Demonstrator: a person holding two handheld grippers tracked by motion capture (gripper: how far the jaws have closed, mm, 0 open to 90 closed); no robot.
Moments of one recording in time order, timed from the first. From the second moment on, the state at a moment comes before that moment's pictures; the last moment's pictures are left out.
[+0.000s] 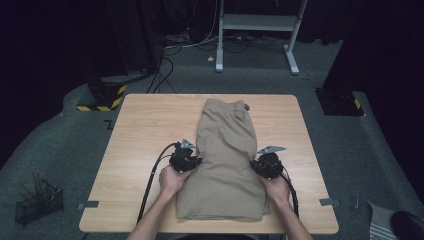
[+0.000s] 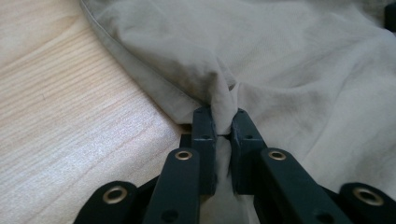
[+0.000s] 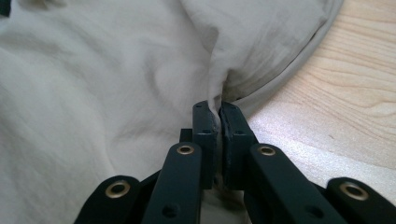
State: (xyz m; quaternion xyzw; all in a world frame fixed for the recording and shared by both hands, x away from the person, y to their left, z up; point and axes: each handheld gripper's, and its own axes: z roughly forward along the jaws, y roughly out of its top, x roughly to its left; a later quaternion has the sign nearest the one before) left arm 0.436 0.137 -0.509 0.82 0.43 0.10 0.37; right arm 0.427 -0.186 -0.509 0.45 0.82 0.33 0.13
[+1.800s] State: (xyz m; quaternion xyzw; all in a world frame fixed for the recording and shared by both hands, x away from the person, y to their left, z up) left arm 0.402 0.162 -0.422 0.79 0.37 0.13 0.48; right arm 0.380 -0.193 -0.413 0.35 0.80 0.42 0.24
